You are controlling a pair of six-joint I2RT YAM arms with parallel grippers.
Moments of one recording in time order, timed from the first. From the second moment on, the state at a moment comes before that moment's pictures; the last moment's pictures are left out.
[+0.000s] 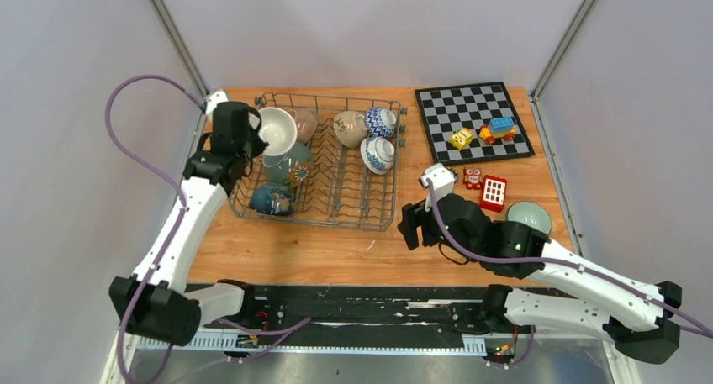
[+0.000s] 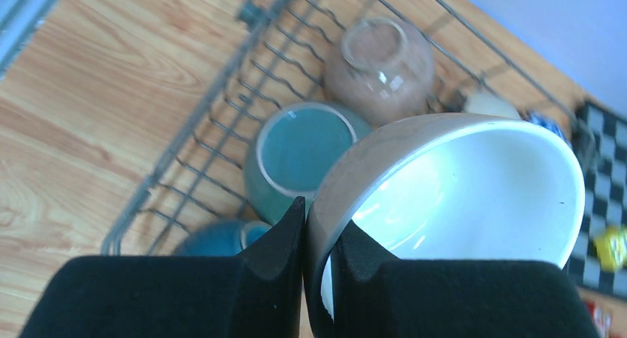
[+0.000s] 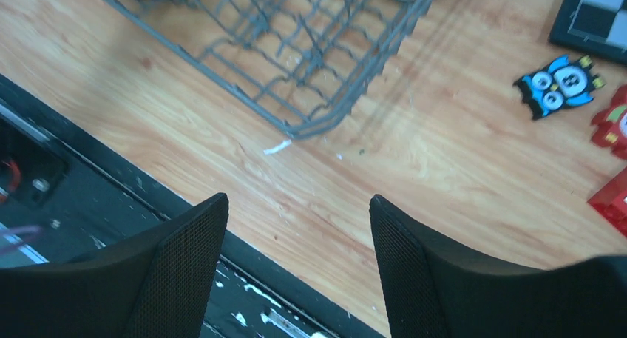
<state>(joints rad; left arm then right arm) -0.27 1.15 1.16 -0.57 -0.36 -0.61 1.12 0.82 0.96 -0.68 0.42 0.40</state>
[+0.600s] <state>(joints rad) 0.27 1.57 1.29 -0.50 -0.29 -0.85 1.12 0.70 0.76 -0.57 0.35 0.40</state>
